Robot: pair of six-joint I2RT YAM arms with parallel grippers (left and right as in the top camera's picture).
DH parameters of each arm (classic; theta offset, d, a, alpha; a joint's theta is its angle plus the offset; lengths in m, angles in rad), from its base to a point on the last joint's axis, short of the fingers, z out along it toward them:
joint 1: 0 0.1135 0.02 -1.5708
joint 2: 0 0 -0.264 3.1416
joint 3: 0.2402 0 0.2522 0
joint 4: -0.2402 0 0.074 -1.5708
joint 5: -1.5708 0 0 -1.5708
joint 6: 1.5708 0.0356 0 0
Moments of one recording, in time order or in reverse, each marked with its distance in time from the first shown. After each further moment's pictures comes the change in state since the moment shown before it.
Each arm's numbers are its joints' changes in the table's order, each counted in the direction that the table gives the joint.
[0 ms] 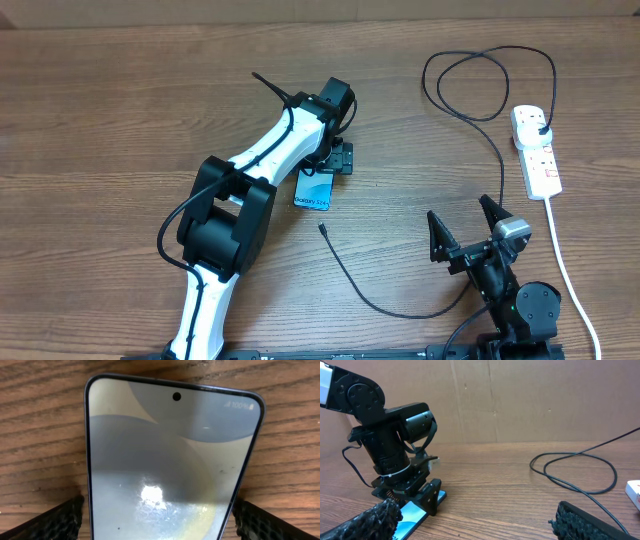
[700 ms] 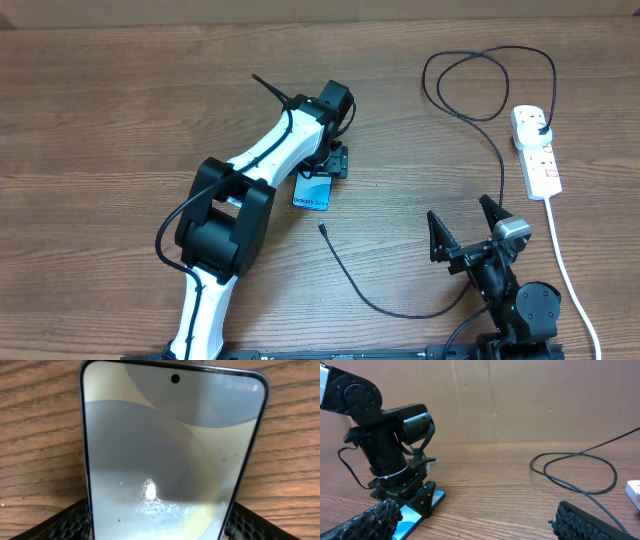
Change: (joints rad) left arm 0.000 -0.014 -0.029 -0.005 0.000 0.022; right arm 0.000 0.000 0.000 0.000 0.000 0.000
